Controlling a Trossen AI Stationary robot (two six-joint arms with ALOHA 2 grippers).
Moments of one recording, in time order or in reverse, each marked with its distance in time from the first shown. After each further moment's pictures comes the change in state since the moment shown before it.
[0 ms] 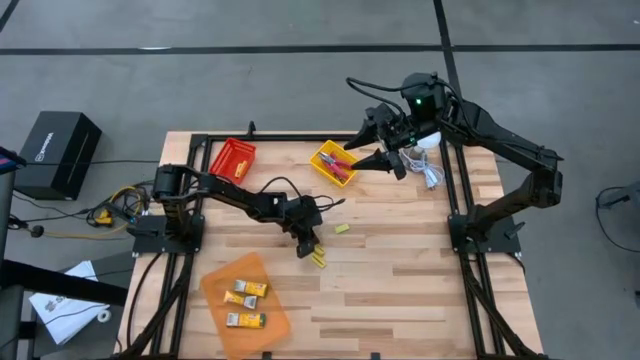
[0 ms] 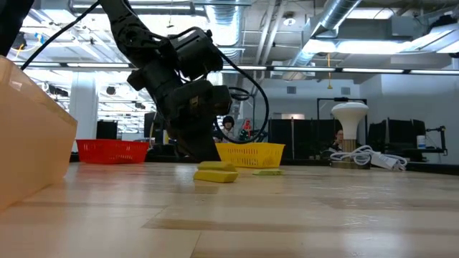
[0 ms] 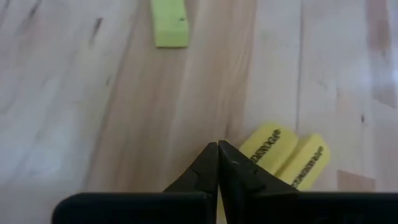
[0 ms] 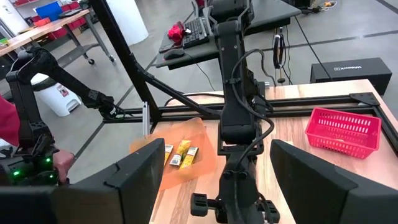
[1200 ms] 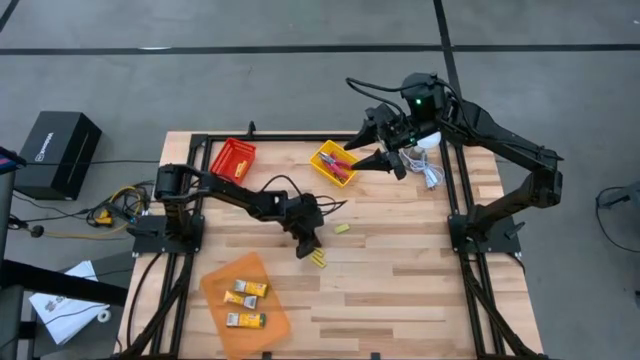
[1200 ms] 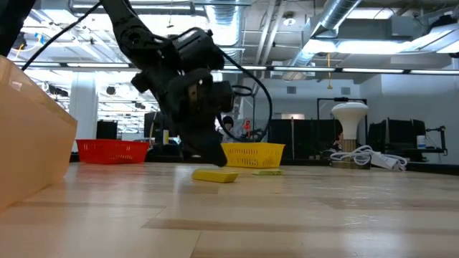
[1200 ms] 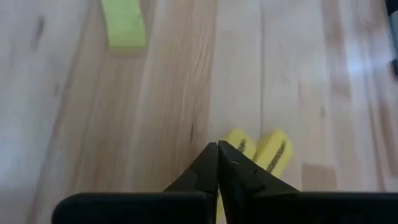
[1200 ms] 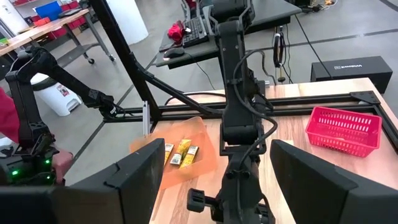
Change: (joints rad) left arm 0.003 0.007 0.009 0.041 0.138 0.012; right arm 0.000 0.000 0.000 -0.005 0.000 0.000
